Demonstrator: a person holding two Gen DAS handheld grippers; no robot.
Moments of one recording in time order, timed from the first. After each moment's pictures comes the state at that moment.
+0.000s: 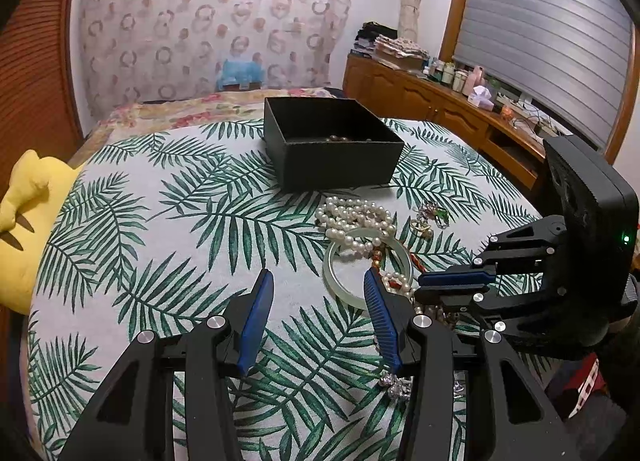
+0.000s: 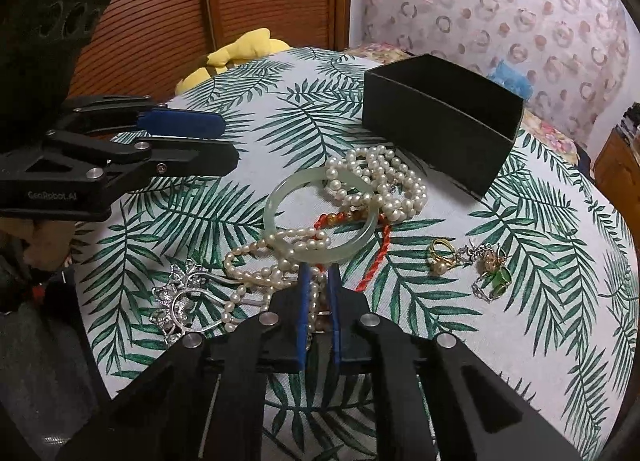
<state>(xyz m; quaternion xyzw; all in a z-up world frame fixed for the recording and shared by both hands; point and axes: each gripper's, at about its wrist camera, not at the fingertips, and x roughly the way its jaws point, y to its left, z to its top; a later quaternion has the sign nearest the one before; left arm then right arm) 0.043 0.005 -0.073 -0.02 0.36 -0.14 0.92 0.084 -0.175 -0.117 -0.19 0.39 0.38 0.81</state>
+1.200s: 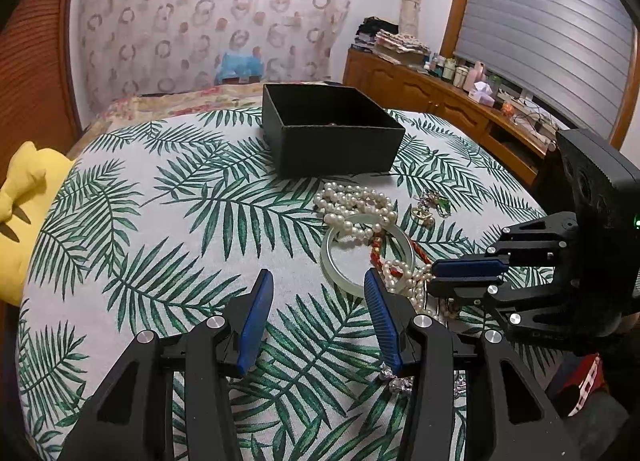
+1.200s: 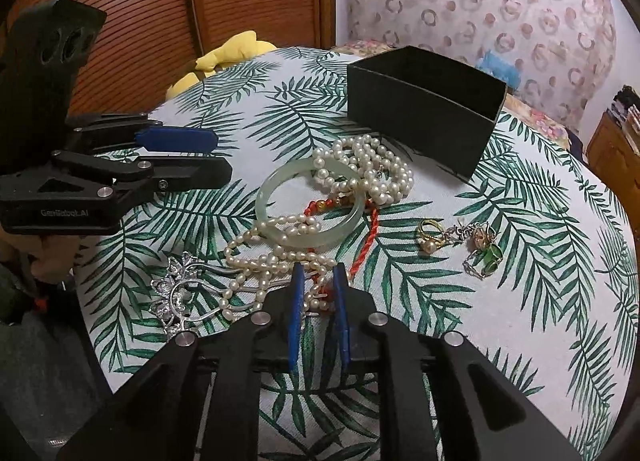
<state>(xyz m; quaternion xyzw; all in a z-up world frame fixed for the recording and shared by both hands) 0.042 0.002 -0.083 -0.02 0.37 -0.14 0.92 0.080 -0.185 -0.119 -0.17 0.40 0.37 0.82</state>
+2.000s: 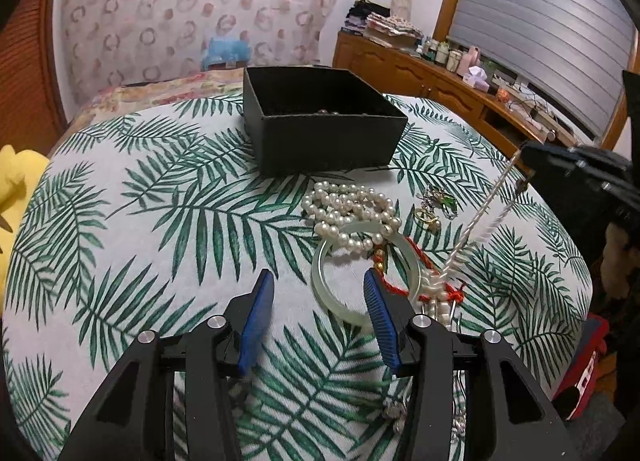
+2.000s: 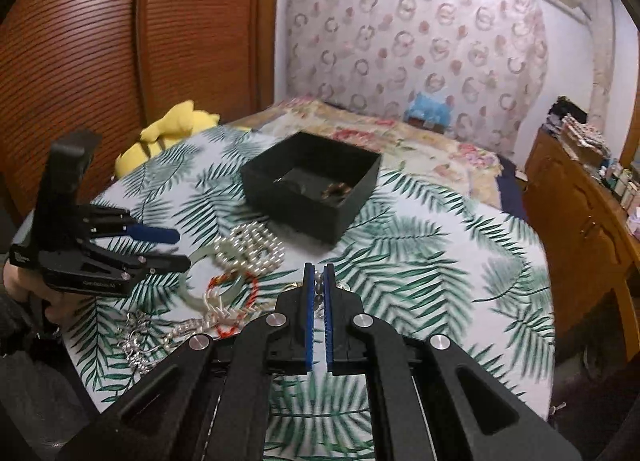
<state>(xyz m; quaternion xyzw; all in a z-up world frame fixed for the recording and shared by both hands) 0.079 -0.011 -0.093 -0.01 0.40 -0.16 0.90 0.098 -0.259 -0.044 -0.13 0.31 0.28 0.90</state>
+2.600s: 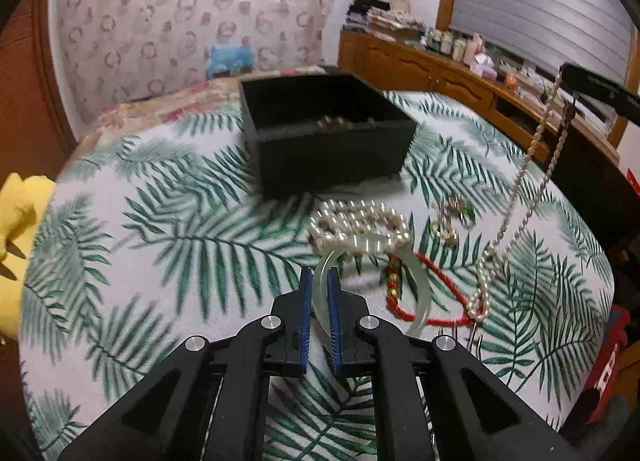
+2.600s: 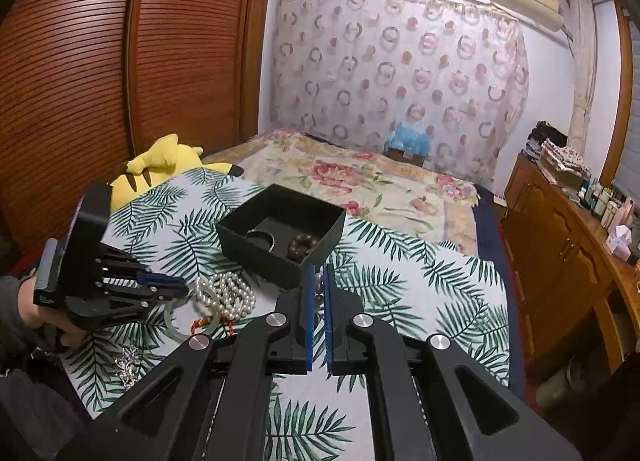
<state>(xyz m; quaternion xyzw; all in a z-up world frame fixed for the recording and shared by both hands) 0.090 -0.021 -0.085 0.03 0.39 -0.14 0.91 0.102 -0.272 0.006 -0.14 0.26 0.26 0.92</state>
